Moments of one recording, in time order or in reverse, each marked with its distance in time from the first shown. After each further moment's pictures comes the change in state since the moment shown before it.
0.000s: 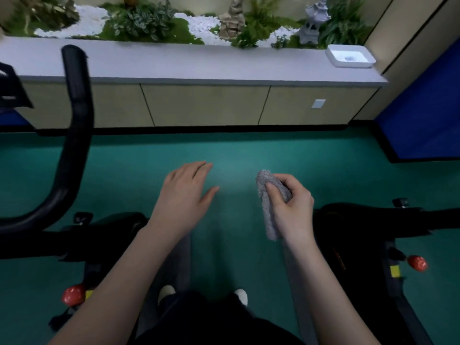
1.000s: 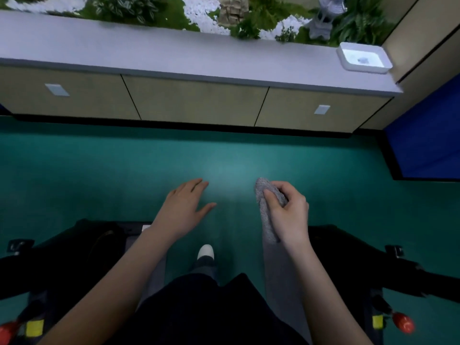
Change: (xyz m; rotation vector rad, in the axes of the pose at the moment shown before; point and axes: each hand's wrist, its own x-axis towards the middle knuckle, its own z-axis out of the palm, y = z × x) left_hand 0.165 0.028 0.110 -0.070 -0.305 -0.155; right_hand 0.188 0.070 -0.023 -0.076 -0.122 0.096
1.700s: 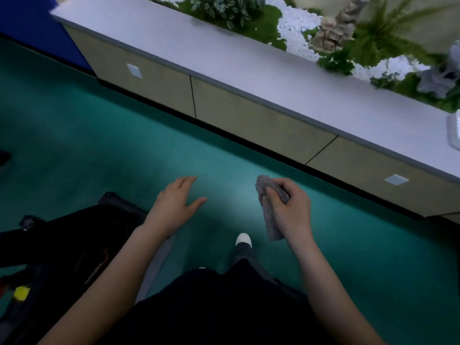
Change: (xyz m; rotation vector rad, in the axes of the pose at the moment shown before) left_hand 0.138 -0.054 -0.048 -0.241 0.167 -0.511; right_hand 0.236 -0.035 0.101 0.022 -0.473 -0.159
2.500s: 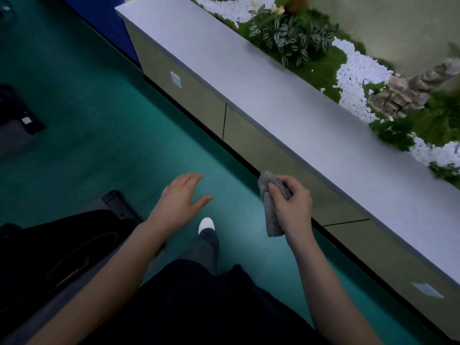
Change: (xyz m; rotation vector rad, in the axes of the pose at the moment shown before) left_hand 0.190 0.012 -0.051 -0.123 0.178 -0.208; right_hand 0.258 -0.051 0.057 0.010 -0.240 -0.091
